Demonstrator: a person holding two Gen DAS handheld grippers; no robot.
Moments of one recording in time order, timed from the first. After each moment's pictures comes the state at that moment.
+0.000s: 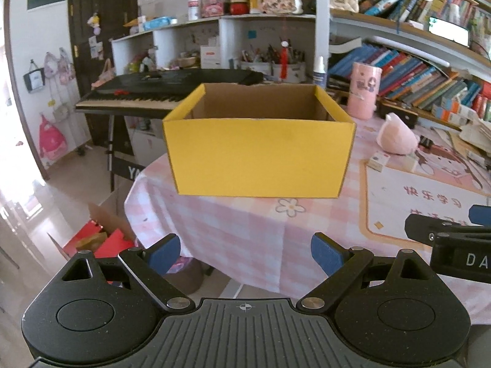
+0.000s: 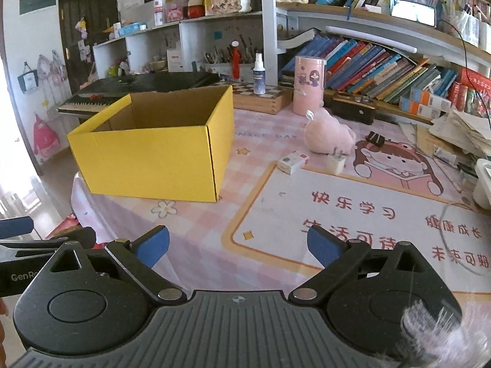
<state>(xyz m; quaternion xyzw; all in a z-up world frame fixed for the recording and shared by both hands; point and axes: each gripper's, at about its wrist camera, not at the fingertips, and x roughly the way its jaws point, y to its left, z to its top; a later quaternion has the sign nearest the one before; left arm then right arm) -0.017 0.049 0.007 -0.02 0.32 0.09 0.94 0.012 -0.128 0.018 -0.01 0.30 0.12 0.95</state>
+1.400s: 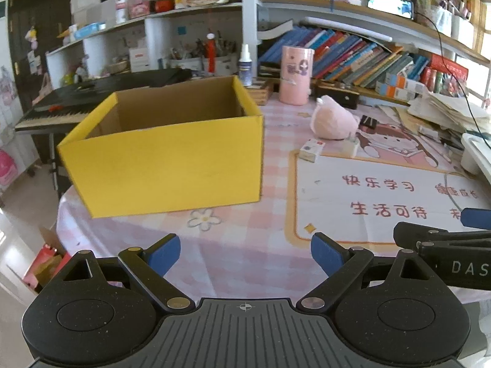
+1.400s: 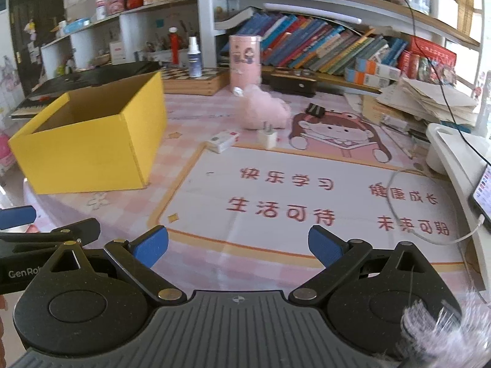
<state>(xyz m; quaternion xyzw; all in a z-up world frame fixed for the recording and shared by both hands) 0.029 -0.009 -0.001 0.01 0.33 -0.01 0.94 0.022 -0.182 0.010 0.01 0.34 0.03 0.94</state>
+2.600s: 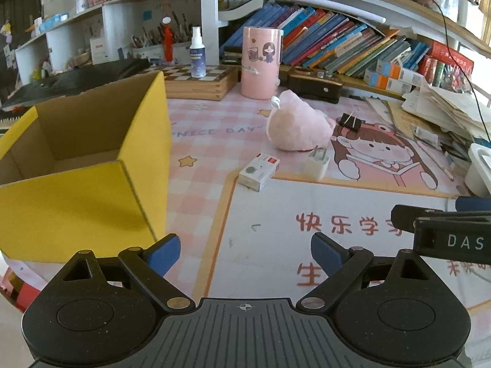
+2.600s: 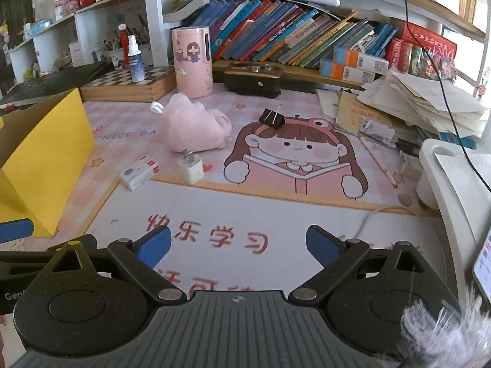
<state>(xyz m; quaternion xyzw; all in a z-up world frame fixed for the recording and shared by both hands) 0.142 -0.098 -0.016 0.00 0.37 -0.03 0.93 0.143 -0.278 0.004 0.01 0.36 0.01 0.93</state>
